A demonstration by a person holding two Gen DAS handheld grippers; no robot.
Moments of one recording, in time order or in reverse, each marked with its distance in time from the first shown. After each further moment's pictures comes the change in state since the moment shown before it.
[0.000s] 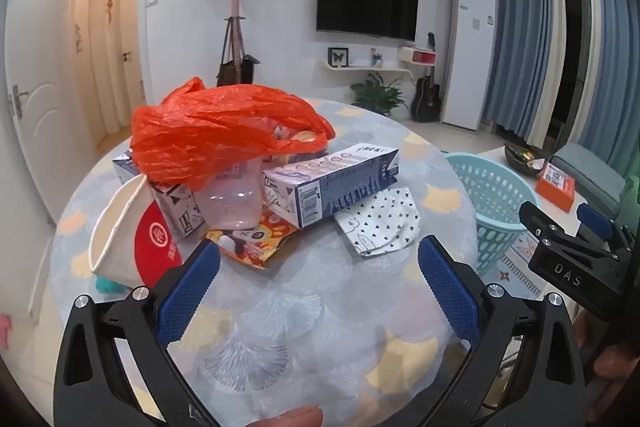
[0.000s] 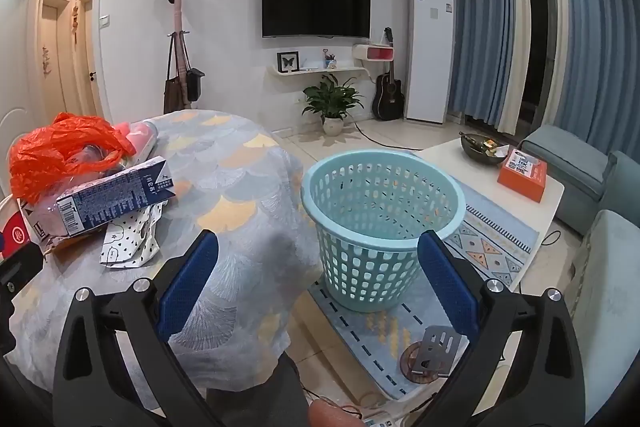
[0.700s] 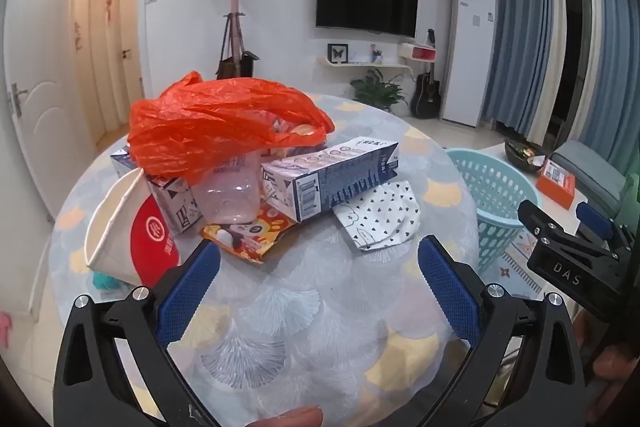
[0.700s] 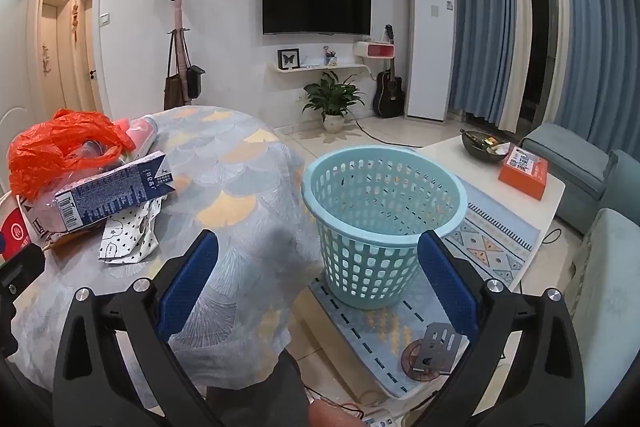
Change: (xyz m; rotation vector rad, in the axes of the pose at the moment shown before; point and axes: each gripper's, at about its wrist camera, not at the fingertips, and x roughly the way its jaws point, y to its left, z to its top) left arm 0.004 0.003 -0.004 0.003 0.016 0.003; right arm 0.003 0.003 -0.004 0.003 0.014 0.003
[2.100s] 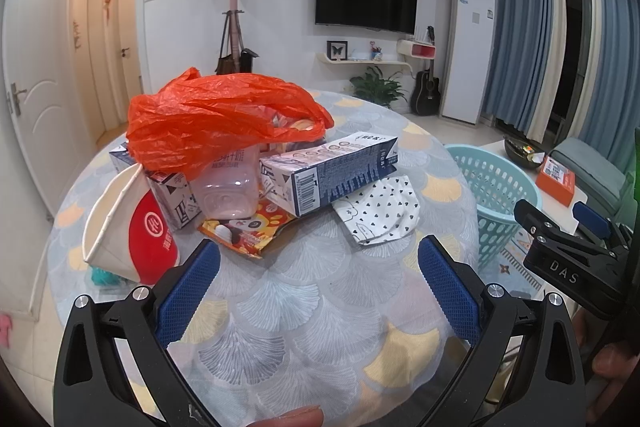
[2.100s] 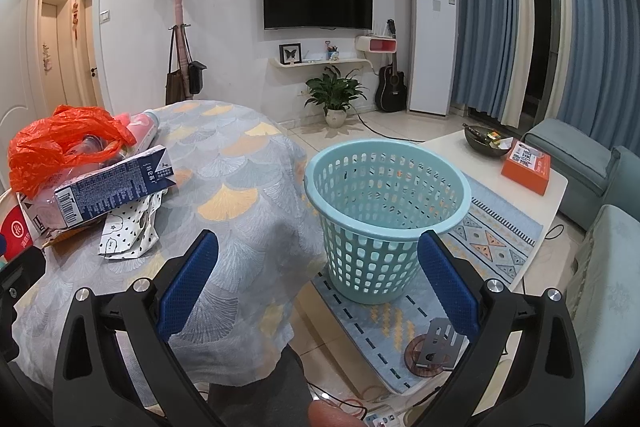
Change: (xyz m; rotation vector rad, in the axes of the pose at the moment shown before) left arm 0.003 -0.004 -0.002 0.005 0.006 0.002; right arm 0.003 0.000 -0.003 0.002 0.022 0.009
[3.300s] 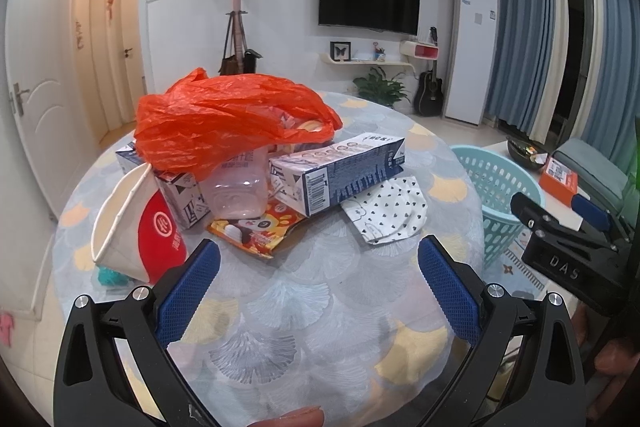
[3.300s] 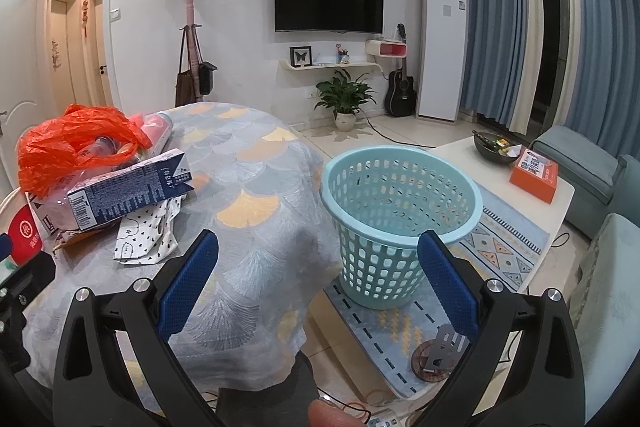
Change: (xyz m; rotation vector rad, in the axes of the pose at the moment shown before) left arm 0.000 0.000 -0.003 0.008 -0.001 0.012; right arm -0.004 0.011 0.008 -0.020 -0.008 0.040
